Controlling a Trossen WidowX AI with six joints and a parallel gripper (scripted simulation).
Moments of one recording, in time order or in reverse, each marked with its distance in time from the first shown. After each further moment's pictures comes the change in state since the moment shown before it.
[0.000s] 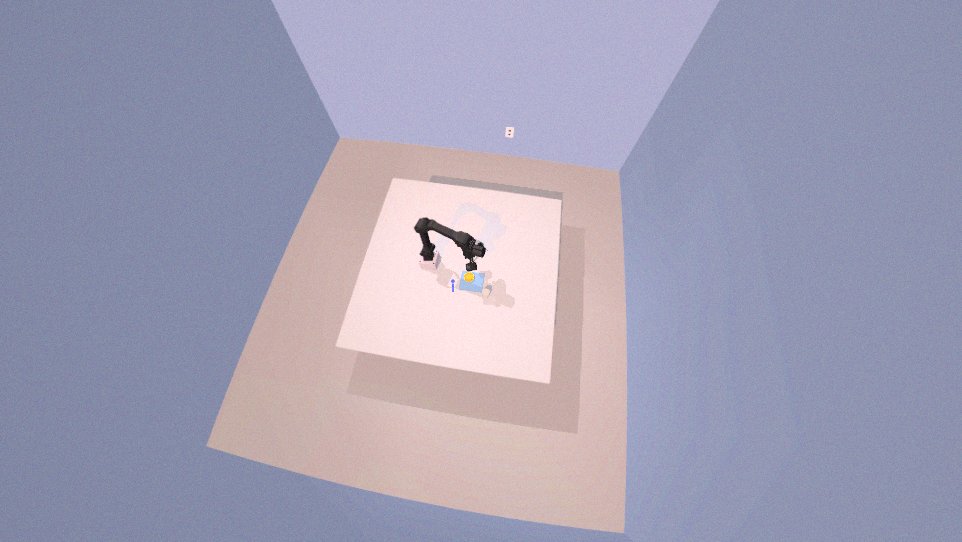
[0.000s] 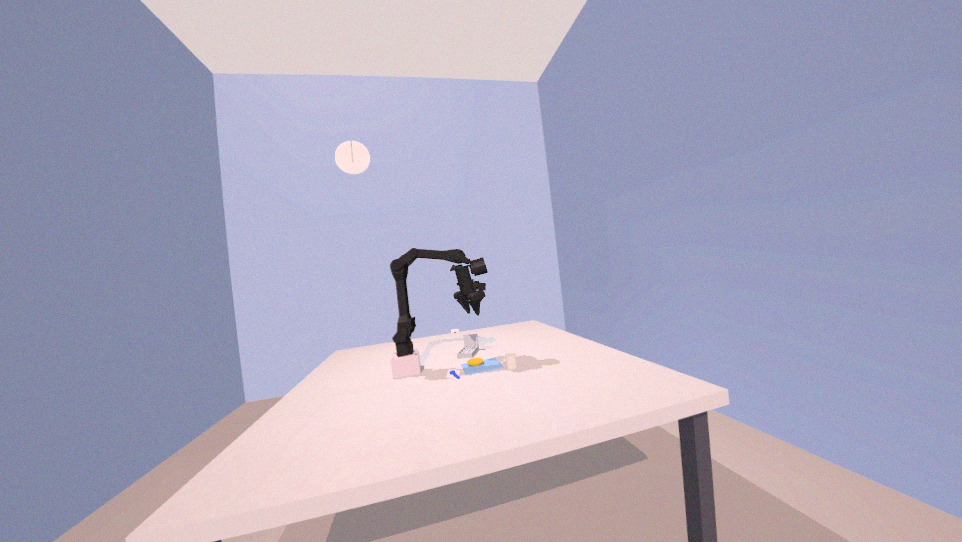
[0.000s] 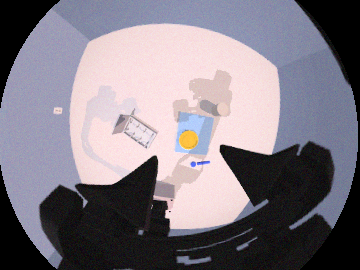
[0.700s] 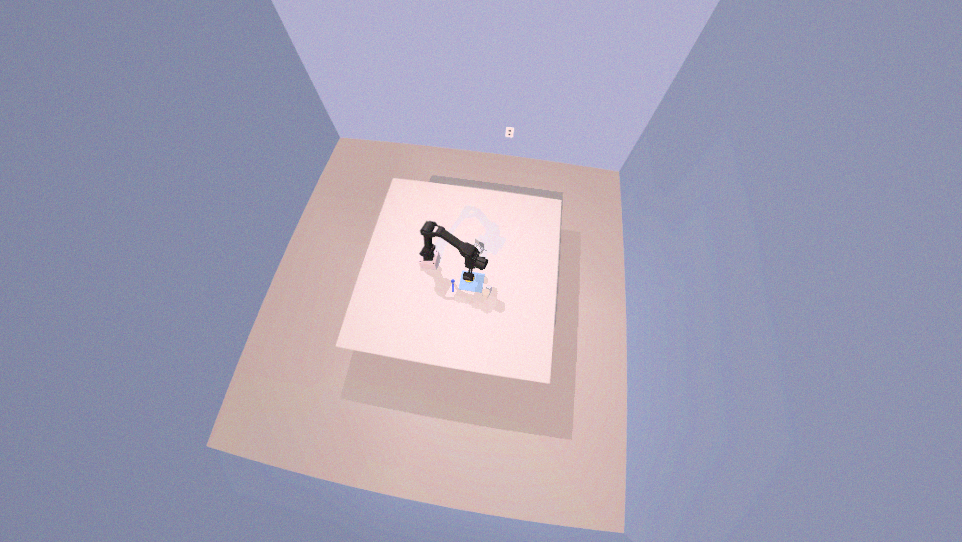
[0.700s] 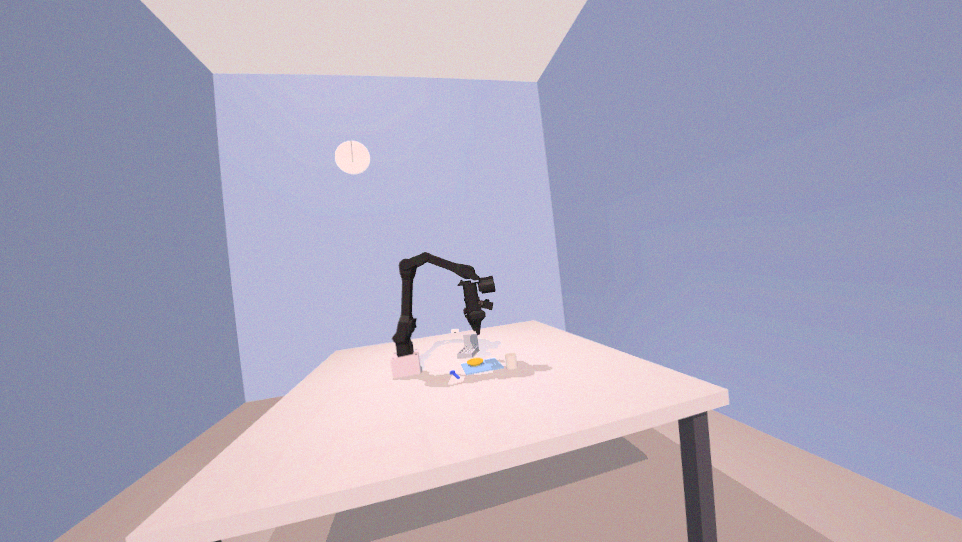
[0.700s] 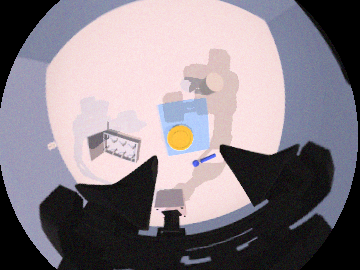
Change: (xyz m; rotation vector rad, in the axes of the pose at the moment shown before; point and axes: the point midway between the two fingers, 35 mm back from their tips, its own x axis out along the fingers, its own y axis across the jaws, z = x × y) arm 0.070 -0.034 -0.020 0.297 0.133 -0.050
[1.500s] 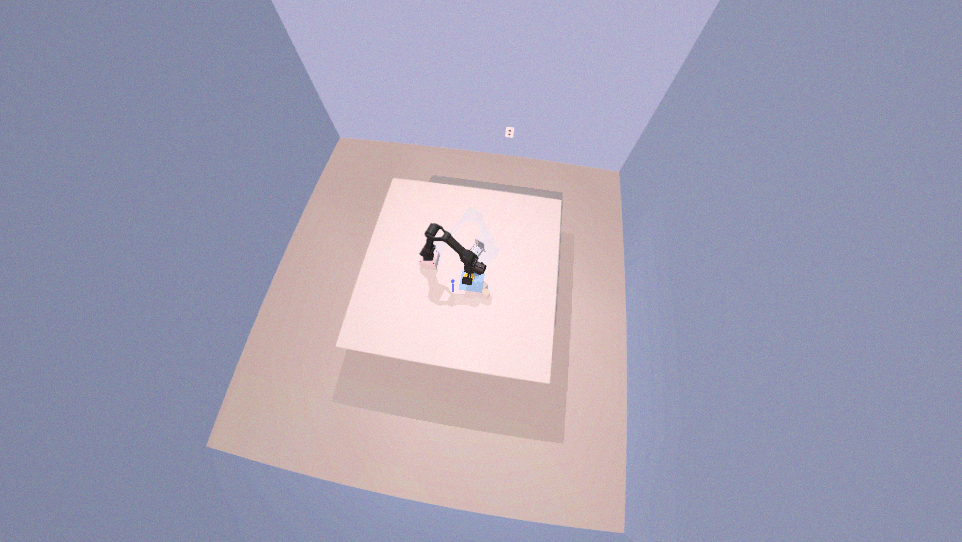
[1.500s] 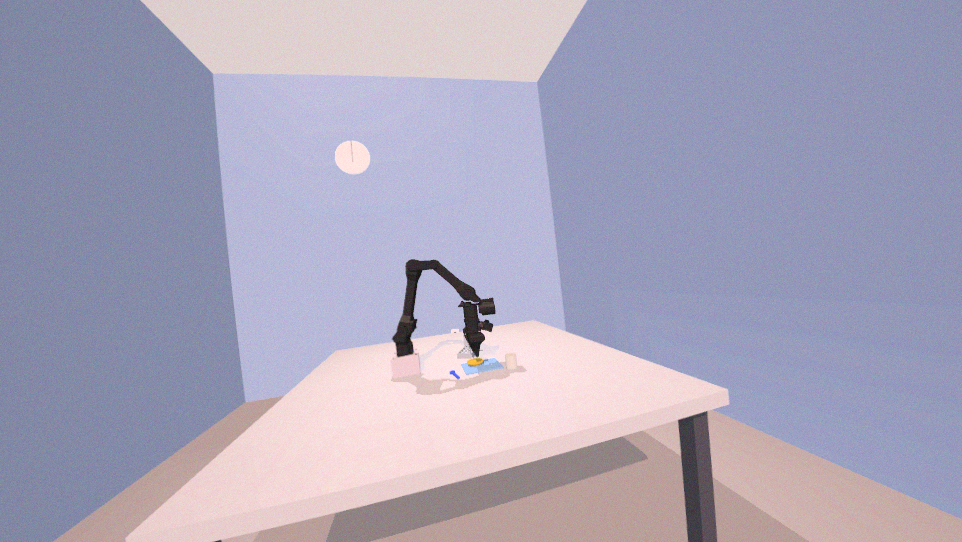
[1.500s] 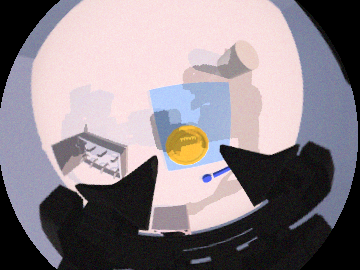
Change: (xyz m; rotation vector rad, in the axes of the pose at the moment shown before) arm 0.086 0.006 -0.015 0.000 0.025 0.007
